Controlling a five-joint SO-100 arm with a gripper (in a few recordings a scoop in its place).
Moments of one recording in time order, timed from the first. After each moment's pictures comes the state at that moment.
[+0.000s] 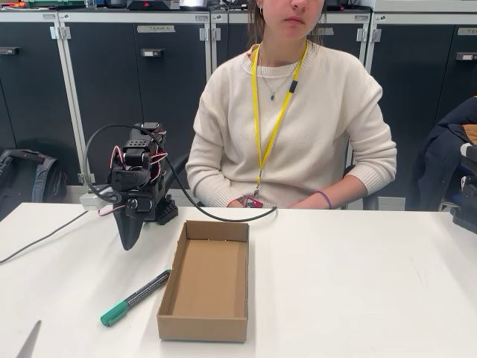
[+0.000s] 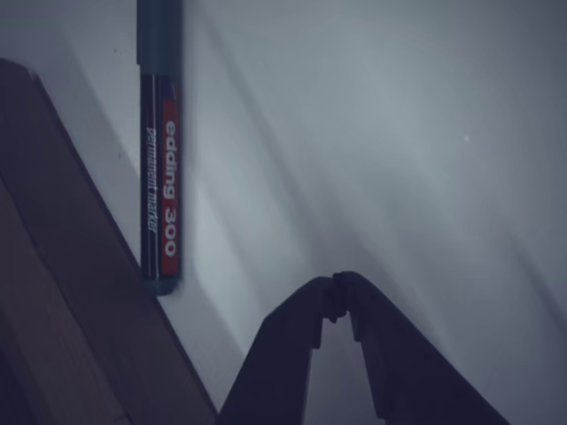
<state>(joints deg) 2.9 152.6 158.0 52.4 -55.0</state>
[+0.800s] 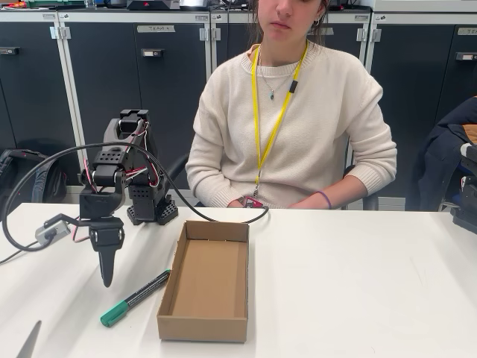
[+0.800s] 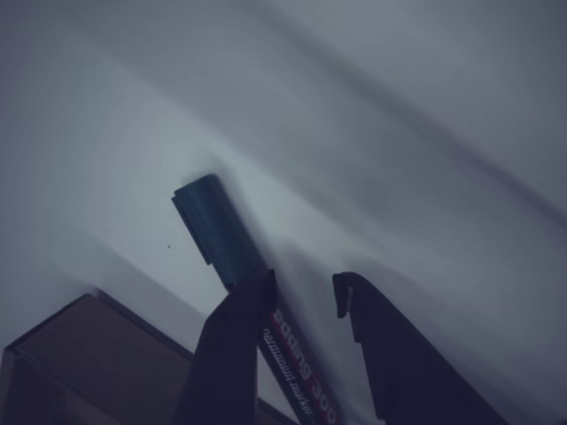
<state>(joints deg) 2.0 88.2 105.3 53.4 -33.6</state>
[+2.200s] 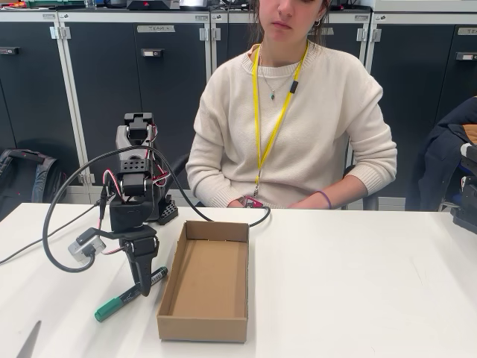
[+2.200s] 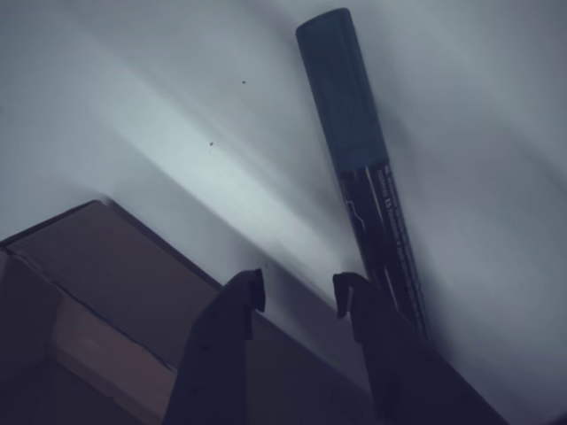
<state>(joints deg) -7.9 85.0 100.5 56.8 -29.3</state>
